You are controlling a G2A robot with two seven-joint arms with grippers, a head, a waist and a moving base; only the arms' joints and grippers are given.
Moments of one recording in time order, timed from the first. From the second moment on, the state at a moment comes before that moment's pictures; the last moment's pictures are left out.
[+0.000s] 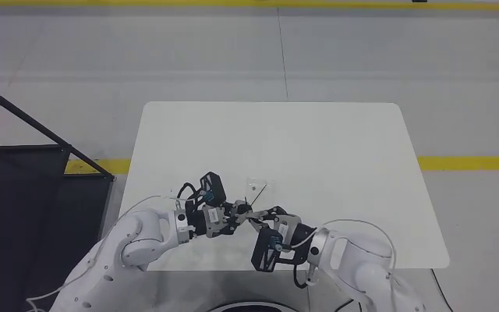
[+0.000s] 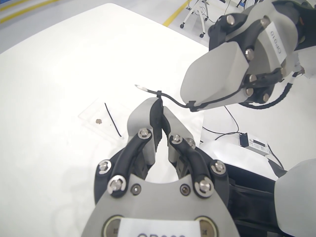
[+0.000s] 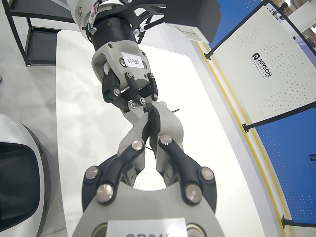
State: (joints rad) left arm 1.32 -0.94 -1.17 -1.88 0.74 -0.66 -0.41; right arm -1.33 -1.09 1.05 -2.14 -1.63 -0.63 0.27
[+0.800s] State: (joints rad) left arm 1.33 -0.95 -1.19 -1.88 0.72 -0.63 -0.36; right arm -1.35 -1.08 1.14 -2.07 -1.35 -0.66 0.23
